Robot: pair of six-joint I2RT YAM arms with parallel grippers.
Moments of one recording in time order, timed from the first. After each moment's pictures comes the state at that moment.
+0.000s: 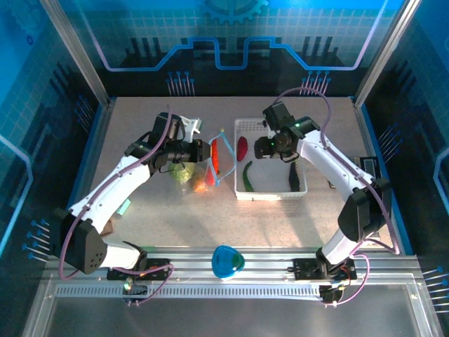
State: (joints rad) left arm -0.38 1.36 1.18 -0.54 0.43 -0.38; right arm 0.46 1.64 1.50 -1.02 0.06 0.34
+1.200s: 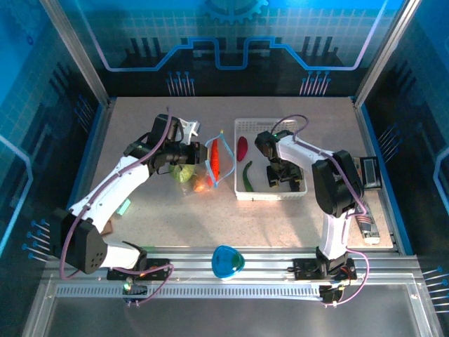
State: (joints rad) left arm -0.35 1.36 1.16 -0.58 0.42 -0.34; right arm 0.45 1.93 1.37 -1.15 0.32 0.41
